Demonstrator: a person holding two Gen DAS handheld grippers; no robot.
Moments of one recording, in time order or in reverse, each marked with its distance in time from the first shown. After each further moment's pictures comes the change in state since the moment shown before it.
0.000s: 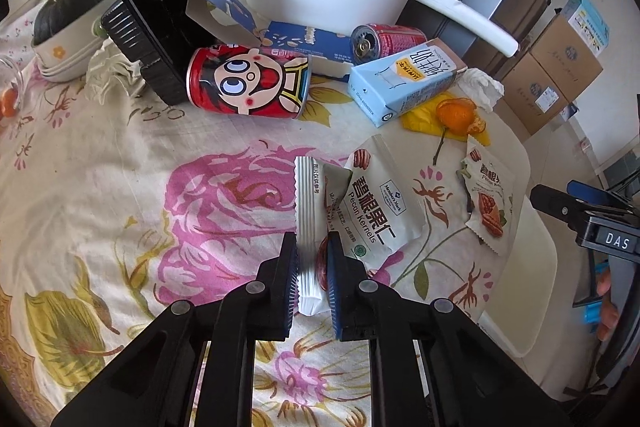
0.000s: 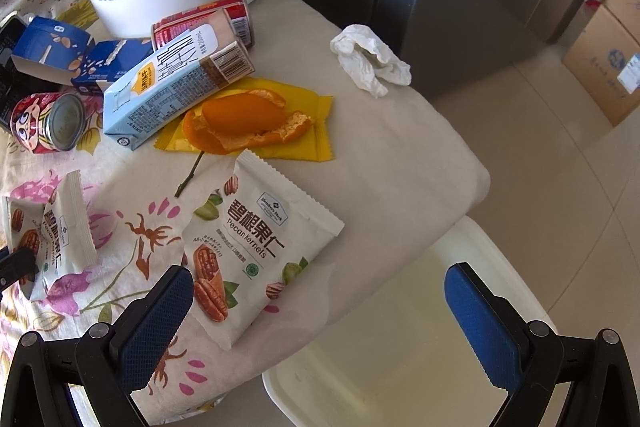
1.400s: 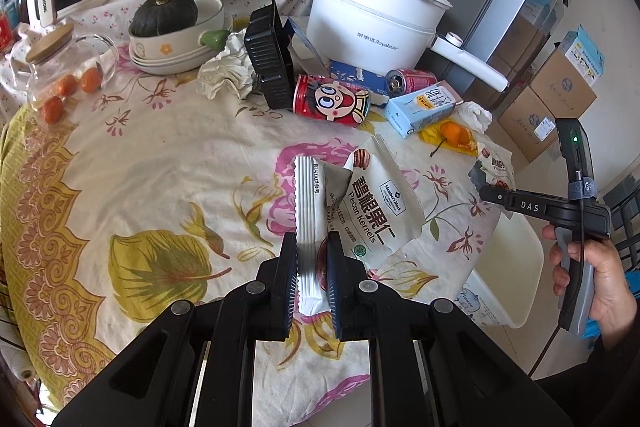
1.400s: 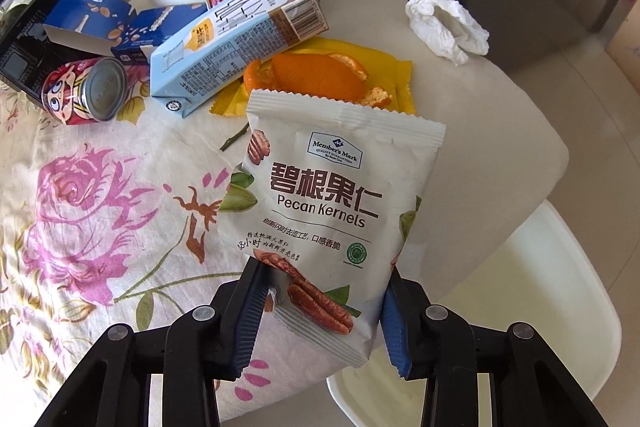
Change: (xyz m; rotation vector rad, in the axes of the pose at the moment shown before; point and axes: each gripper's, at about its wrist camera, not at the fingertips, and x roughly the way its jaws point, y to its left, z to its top) left arm -0.103 0.058 -0.053 -0.052 -0.107 0.021; right arm 0.010 0.025 -0.020 -0.028 0.020 0.128
